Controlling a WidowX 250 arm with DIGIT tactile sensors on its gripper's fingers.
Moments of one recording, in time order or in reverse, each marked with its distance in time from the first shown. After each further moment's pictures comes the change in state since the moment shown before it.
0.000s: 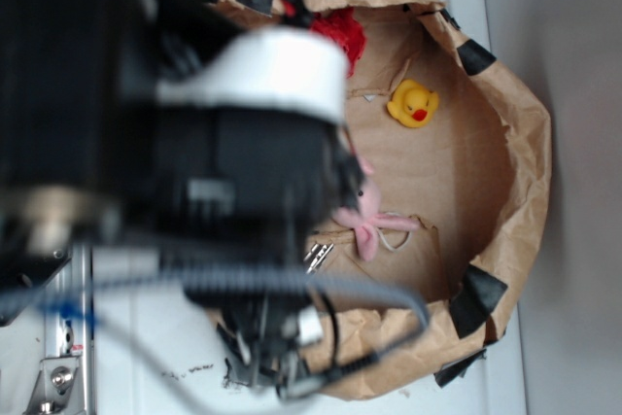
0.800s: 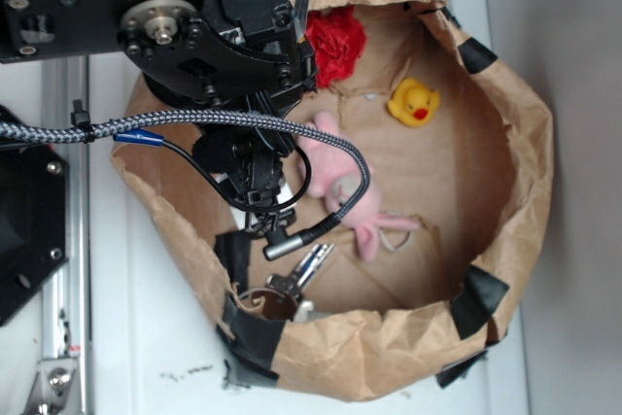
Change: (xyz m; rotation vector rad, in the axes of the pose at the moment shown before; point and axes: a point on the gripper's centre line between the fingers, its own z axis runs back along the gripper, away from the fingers) arm 0.001 0.048 -0.053 0.040 0.049 0.028
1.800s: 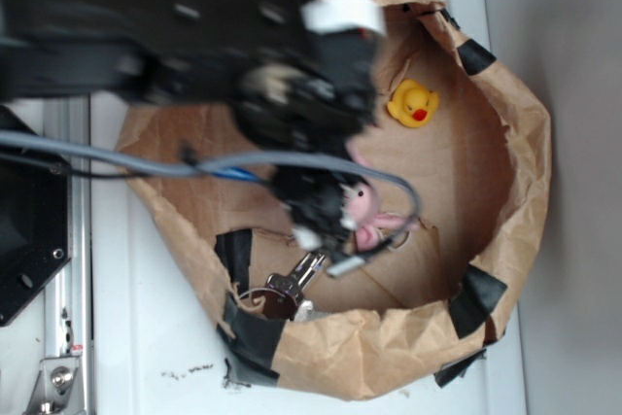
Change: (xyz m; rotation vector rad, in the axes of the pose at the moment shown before) arm 0.033 -0.030 -0.035 -0.004 0.003 0.007
